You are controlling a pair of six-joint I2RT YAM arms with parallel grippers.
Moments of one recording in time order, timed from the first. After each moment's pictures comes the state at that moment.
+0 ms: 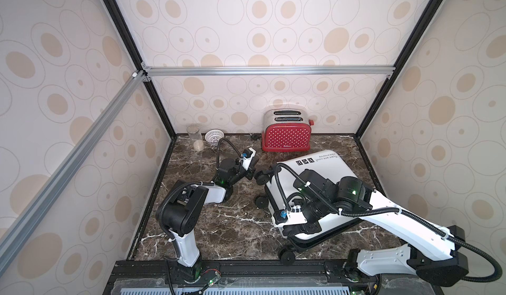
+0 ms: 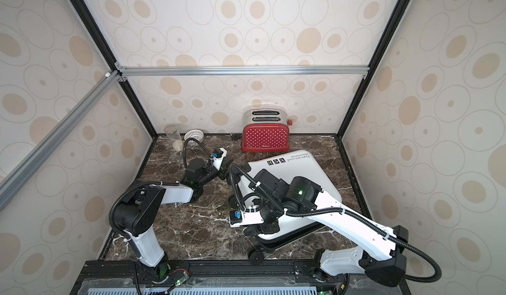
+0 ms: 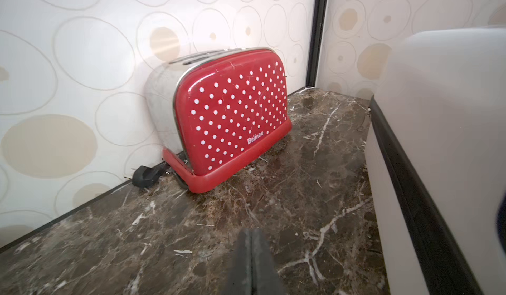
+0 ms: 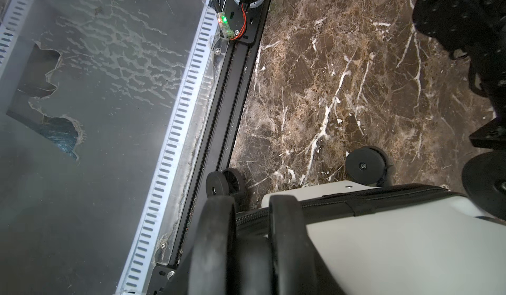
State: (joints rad) left arm -0.40 1.80 0.79 0.89 0.37 0.12; right arm 1.01 1.25 1.43 -1.27 -0.38 -0.70
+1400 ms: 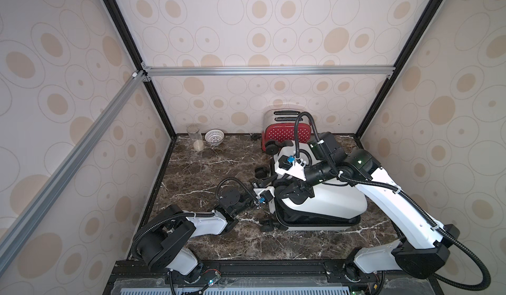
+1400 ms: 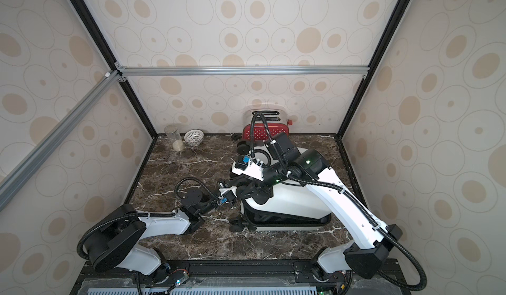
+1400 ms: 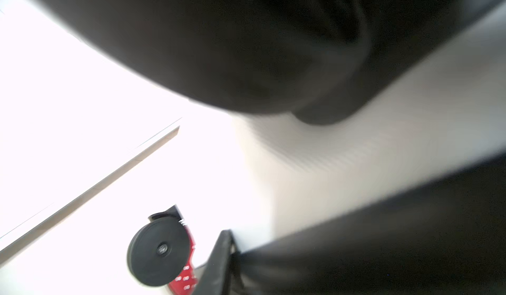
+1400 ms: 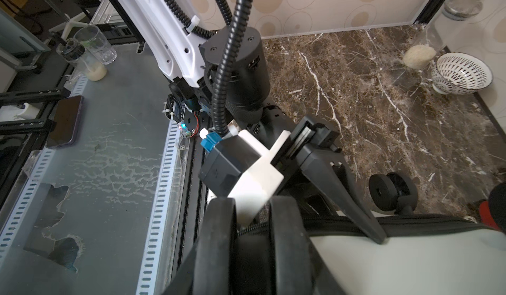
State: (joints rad) left arm -0.79 1.49 0.49 1.26 0.22 0.63; right arm 0.69 1.36 1.63 -1.10 -0.69 -0.54
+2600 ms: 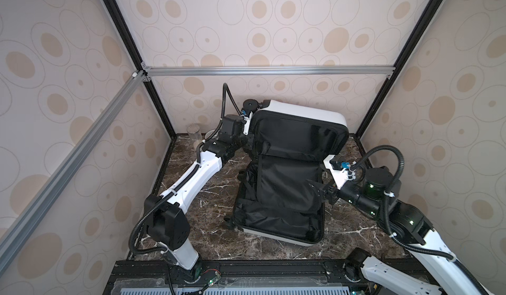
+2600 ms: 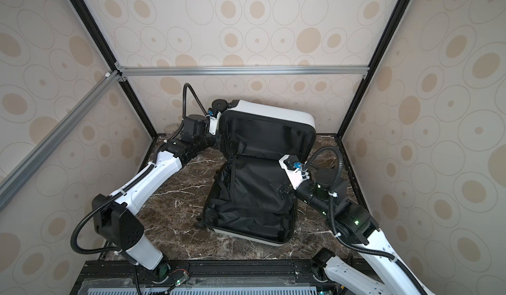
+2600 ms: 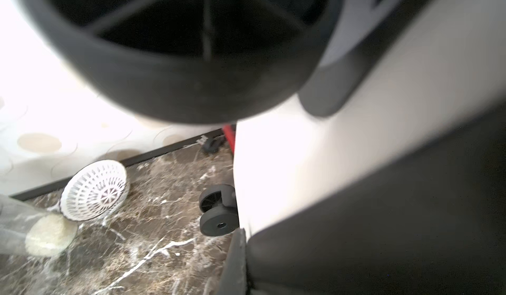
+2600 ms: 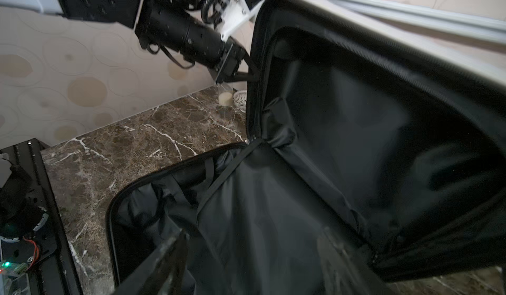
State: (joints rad) left arm -0.40 1.73 1.68 -0.44 -0.01 -0.06; right arm 0.61 0.79 1.05 -0.57 -0.06 -0.10
